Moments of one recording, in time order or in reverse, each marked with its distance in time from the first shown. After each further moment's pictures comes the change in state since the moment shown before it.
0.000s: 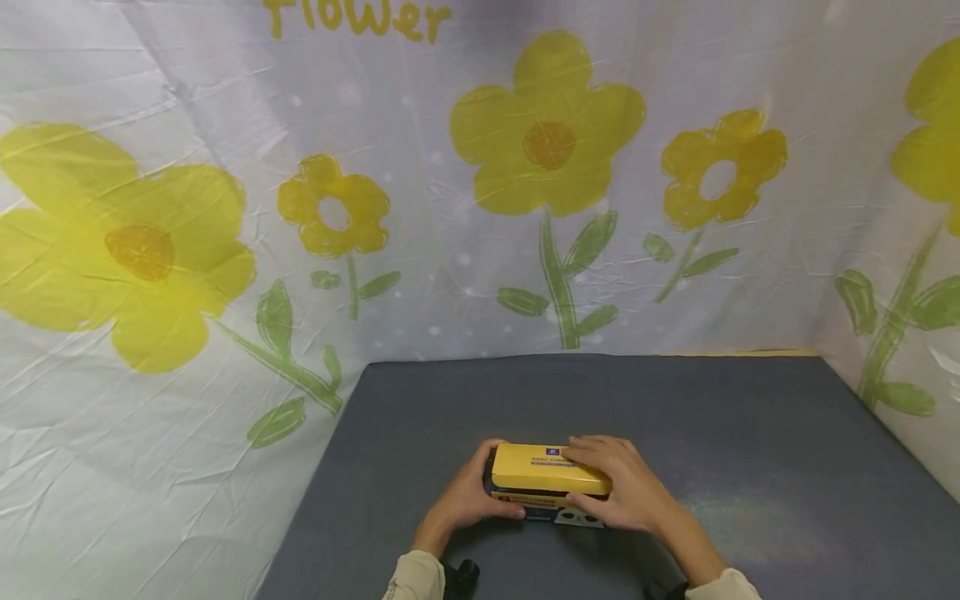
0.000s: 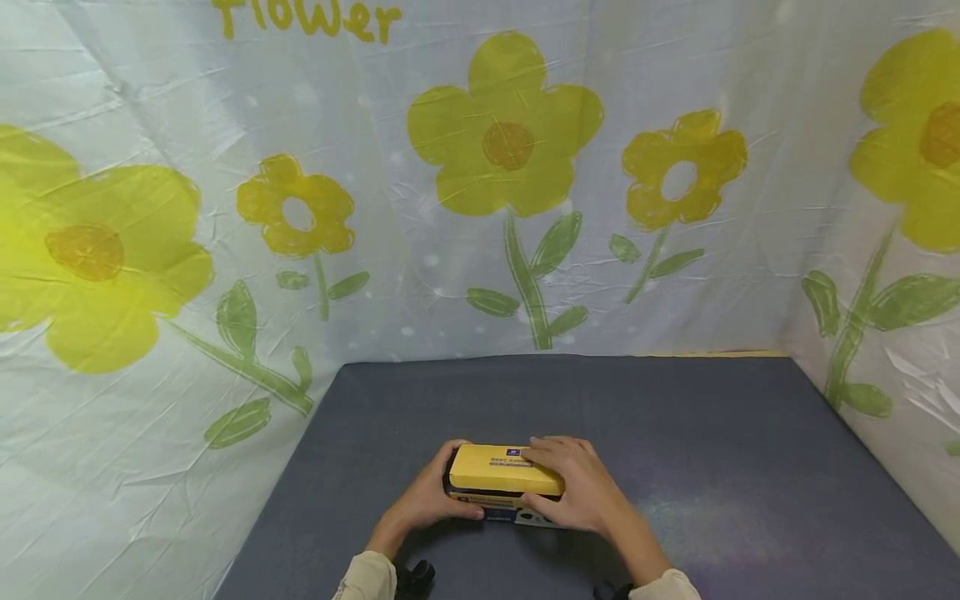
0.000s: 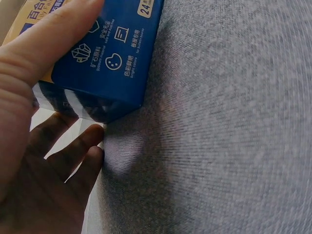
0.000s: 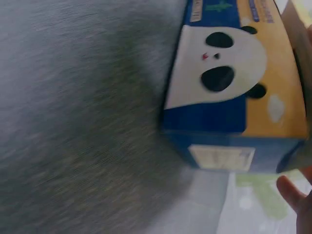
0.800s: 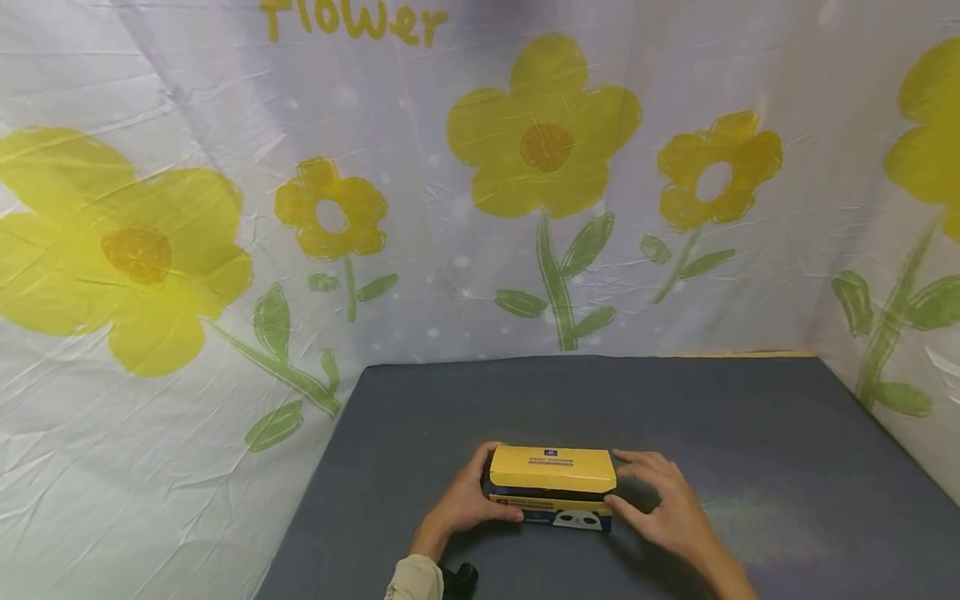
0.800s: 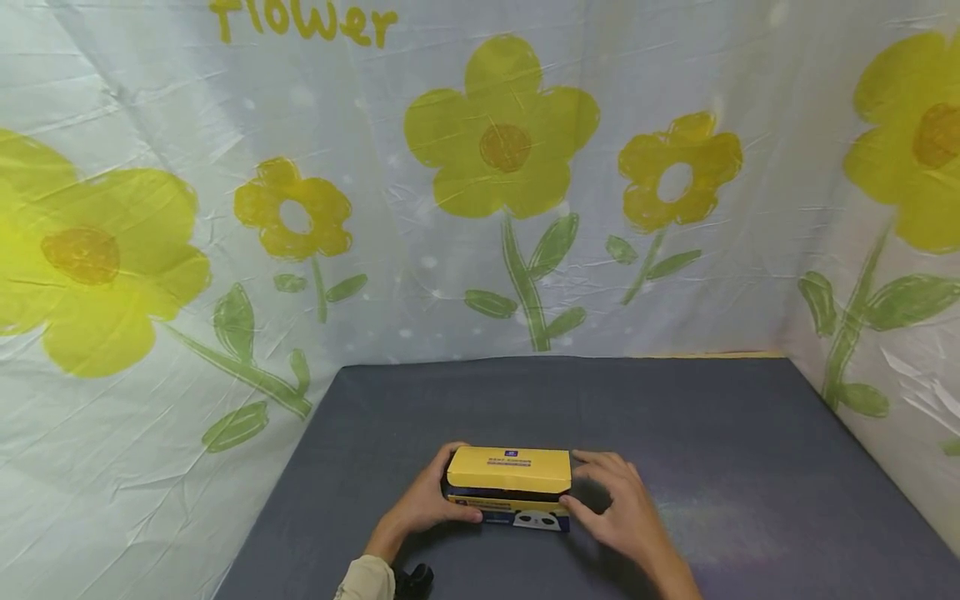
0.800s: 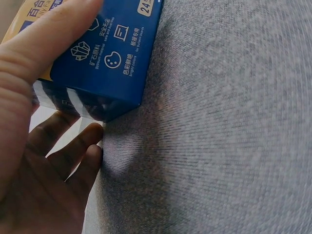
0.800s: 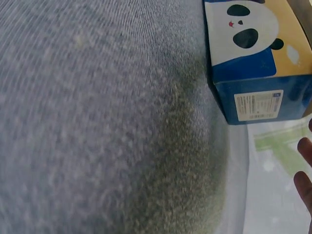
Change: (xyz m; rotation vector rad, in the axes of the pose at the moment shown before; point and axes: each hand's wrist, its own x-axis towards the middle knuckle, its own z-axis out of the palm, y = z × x) left_hand 0.001 -0.007 0.001 -0.030 -0.011 -0.022; right_hand -0.048 0.023 0.005 0.096 0.343 0.116
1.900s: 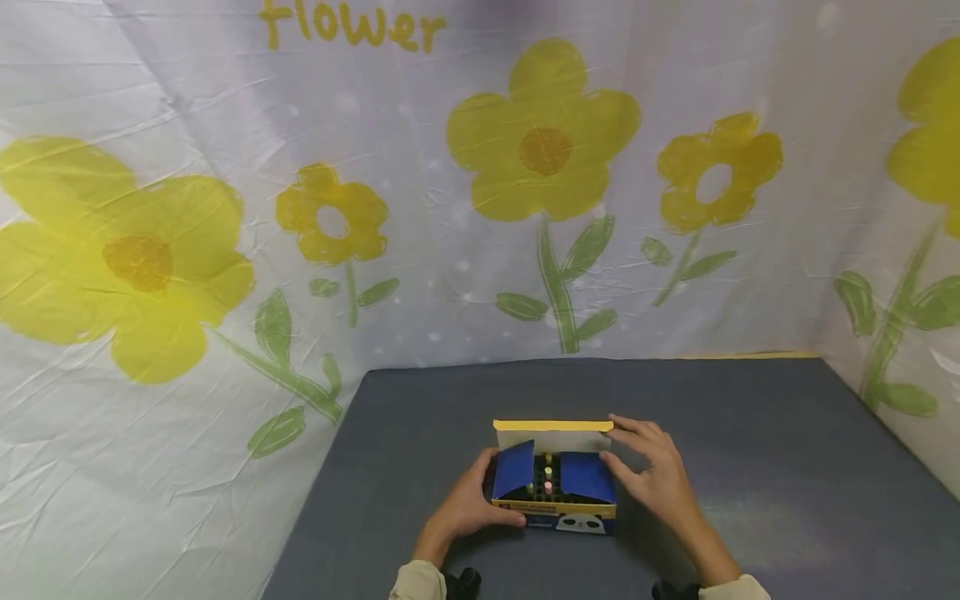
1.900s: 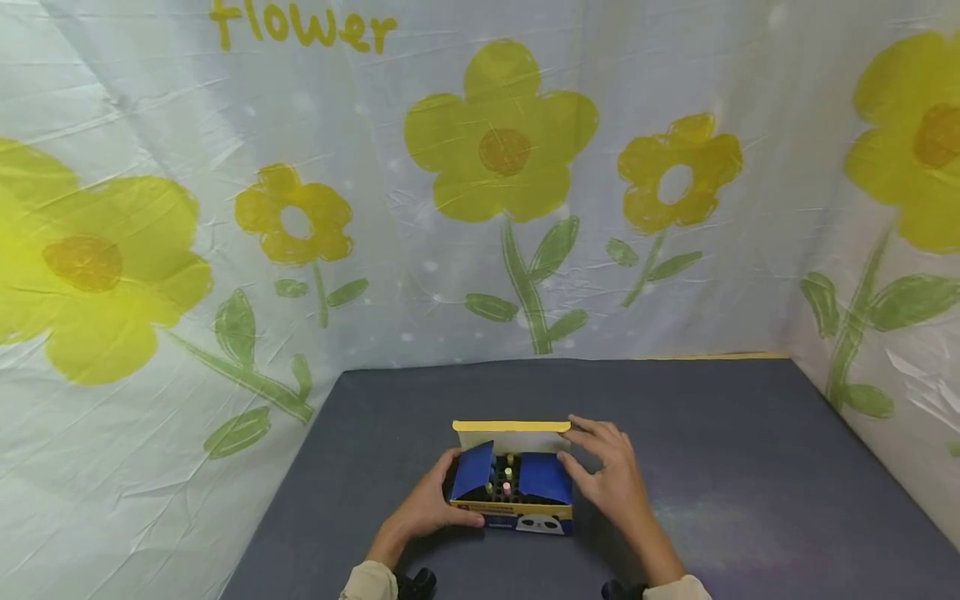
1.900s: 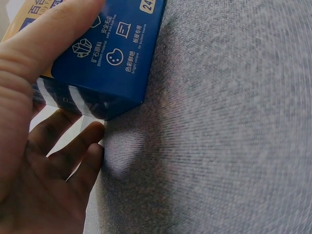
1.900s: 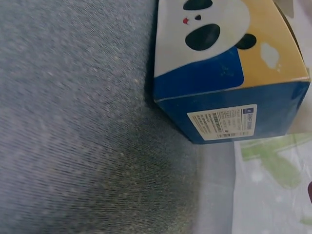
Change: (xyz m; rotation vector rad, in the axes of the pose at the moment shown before) left_hand -0.001 0.003 -0.002 0.068 0.004 -0.081; right_hand 0.042 -0.002 0.010 -0.010 0.168 -0.071
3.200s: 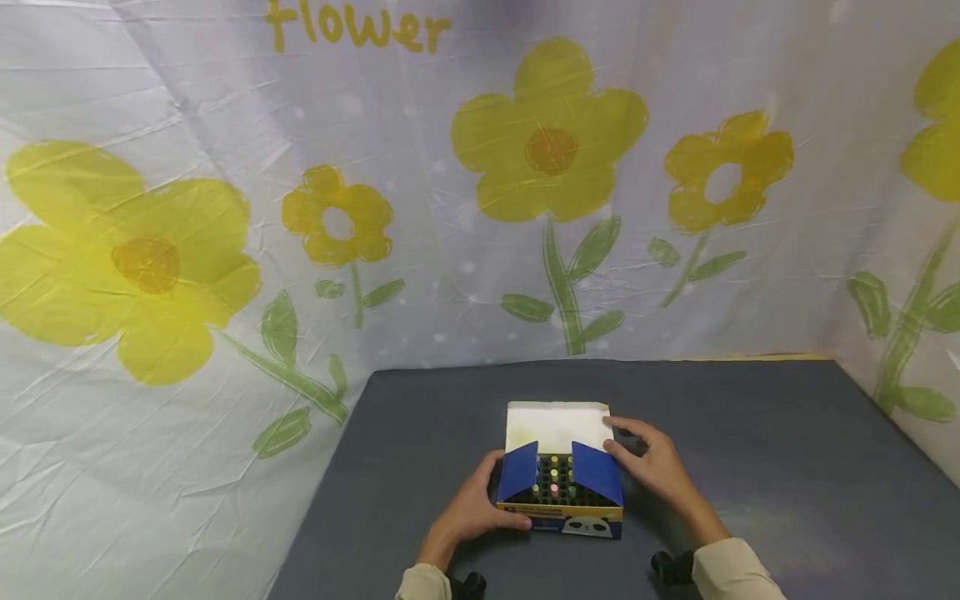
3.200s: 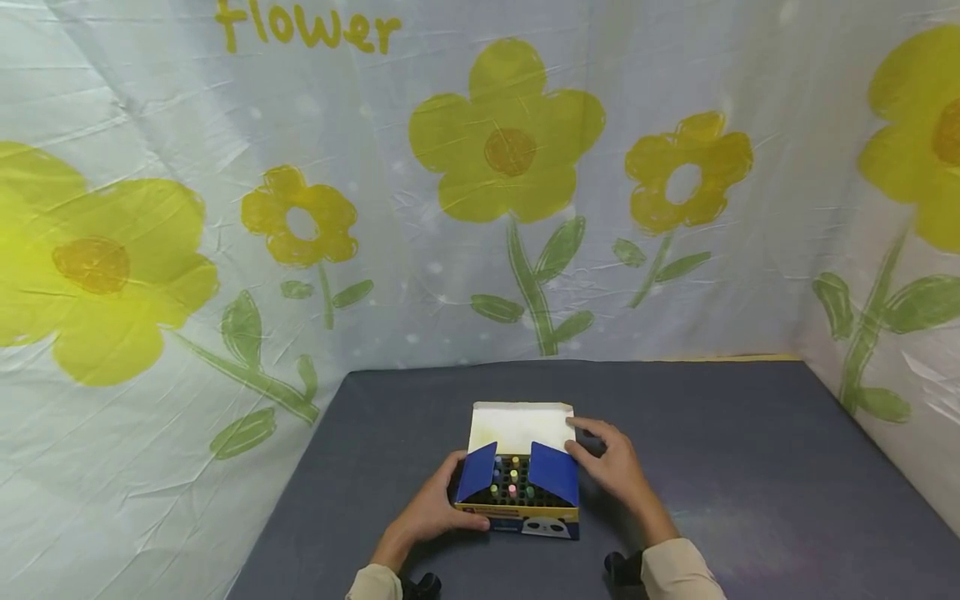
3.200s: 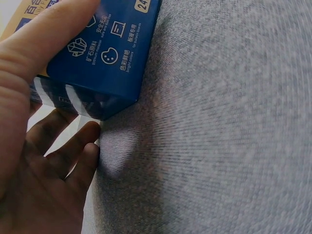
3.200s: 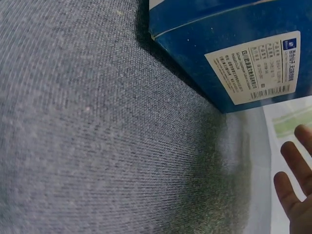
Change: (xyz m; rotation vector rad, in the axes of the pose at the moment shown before) left_hand 0.000 -0.001 0.001 -0.051 0.003 0.004; right_hand 0.007 0.038 0.017 0.166 -0.252 0.329
